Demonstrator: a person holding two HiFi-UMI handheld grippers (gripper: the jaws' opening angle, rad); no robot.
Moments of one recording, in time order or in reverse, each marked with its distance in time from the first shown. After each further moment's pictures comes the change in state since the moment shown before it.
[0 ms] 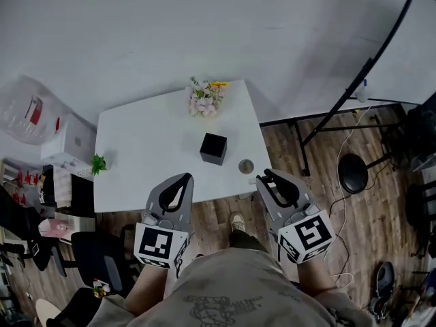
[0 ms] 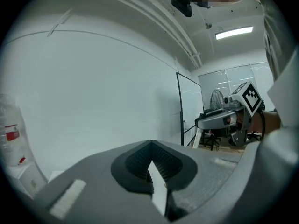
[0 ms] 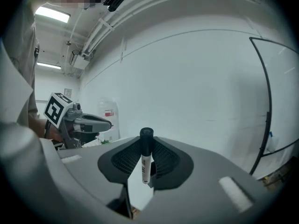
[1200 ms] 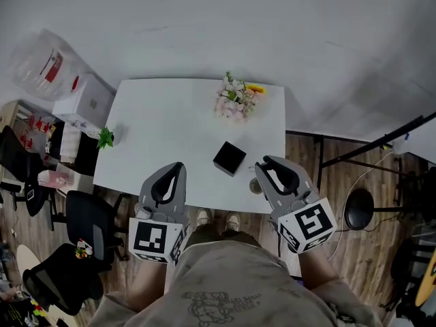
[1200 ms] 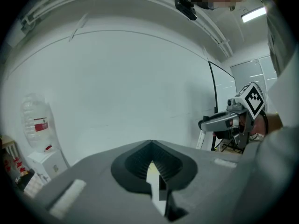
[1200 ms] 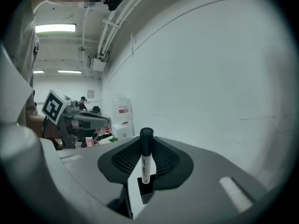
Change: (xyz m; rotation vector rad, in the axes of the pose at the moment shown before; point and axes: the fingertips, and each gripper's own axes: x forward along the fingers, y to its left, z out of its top) left arm 0.053 0.086 -0.009 -0.110 0.070 0.358; right arm 0.139 -0.052 0.009 -0.051 0.045 0.306
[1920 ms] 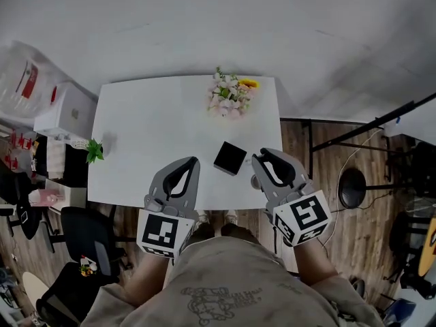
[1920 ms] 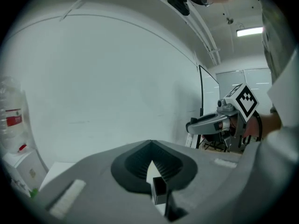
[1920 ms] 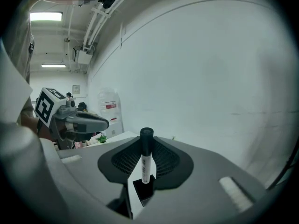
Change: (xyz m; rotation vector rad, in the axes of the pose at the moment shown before) left arm 0.045 0.012 -0.009 0.014 -0.010 -0.247; right arm 0.047 0.000 -0.006 0.059 0.078 -0.161
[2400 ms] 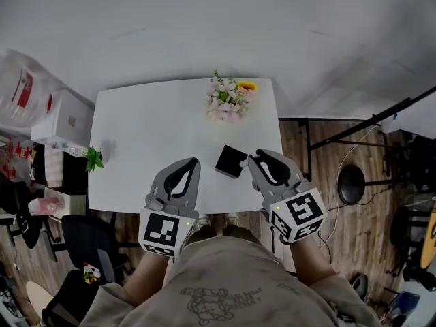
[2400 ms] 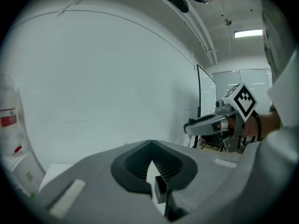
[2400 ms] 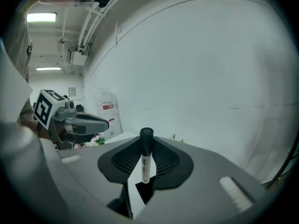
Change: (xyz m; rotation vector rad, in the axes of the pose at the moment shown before) left arm 0.008 0.012 -0.009 0.009 0.021 -0.043; right arm 0.017 0.003 -0.006 0.053 0.010 -0.027
